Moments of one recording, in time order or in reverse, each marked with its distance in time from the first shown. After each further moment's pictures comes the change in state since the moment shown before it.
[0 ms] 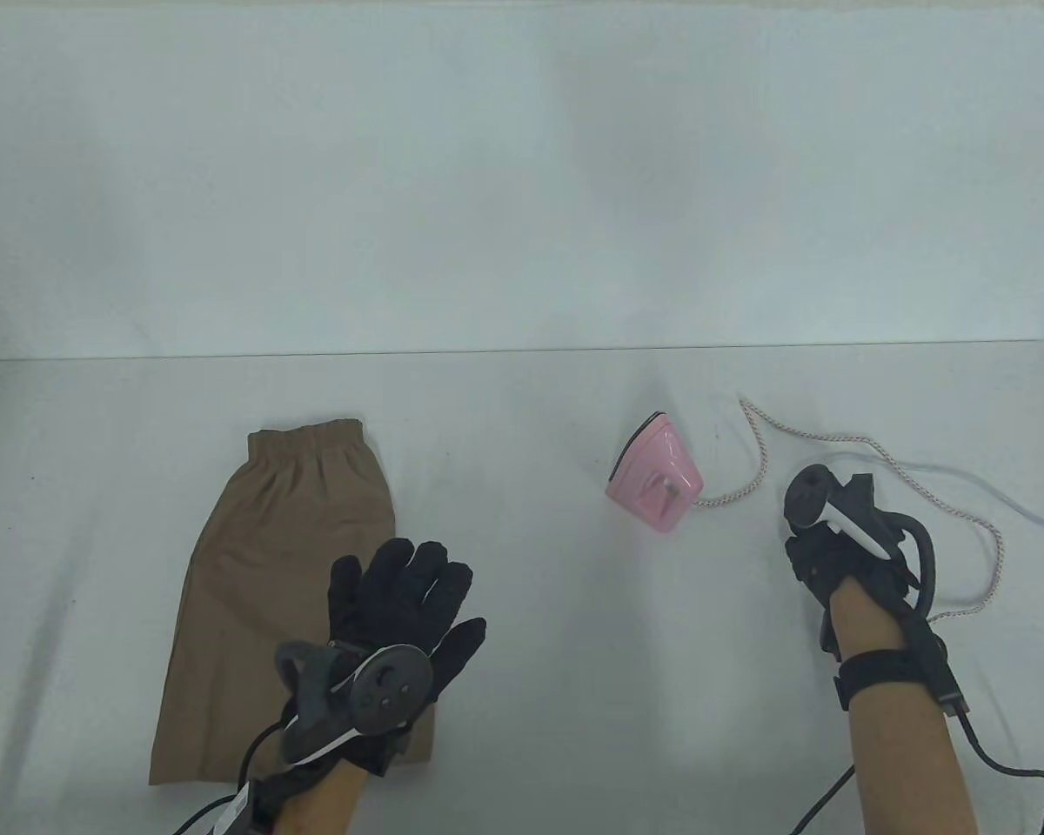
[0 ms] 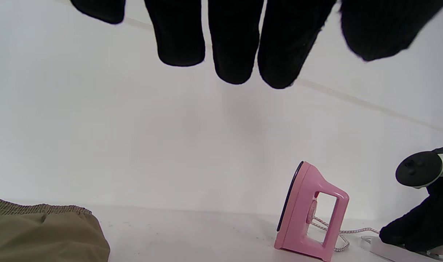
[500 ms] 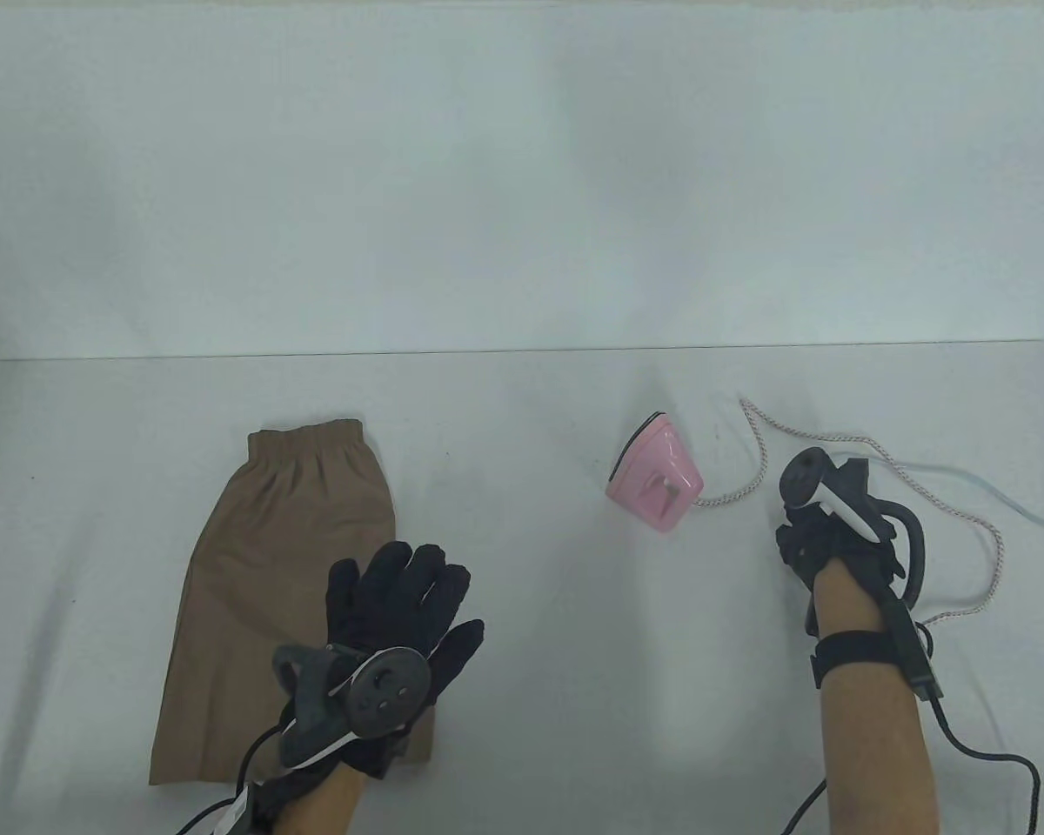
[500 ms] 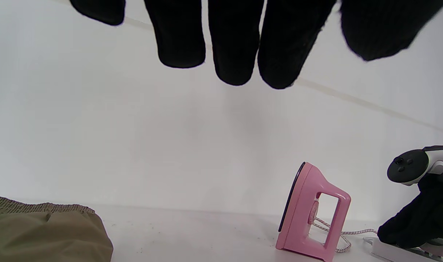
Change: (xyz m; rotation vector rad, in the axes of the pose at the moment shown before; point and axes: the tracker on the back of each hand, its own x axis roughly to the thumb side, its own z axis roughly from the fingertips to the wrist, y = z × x) left_hand -0.002 0.000 0.001 -0.001 0.012 0.005; right_hand 0.010 -0.009 -0.008 0.046 0.058 -0.012
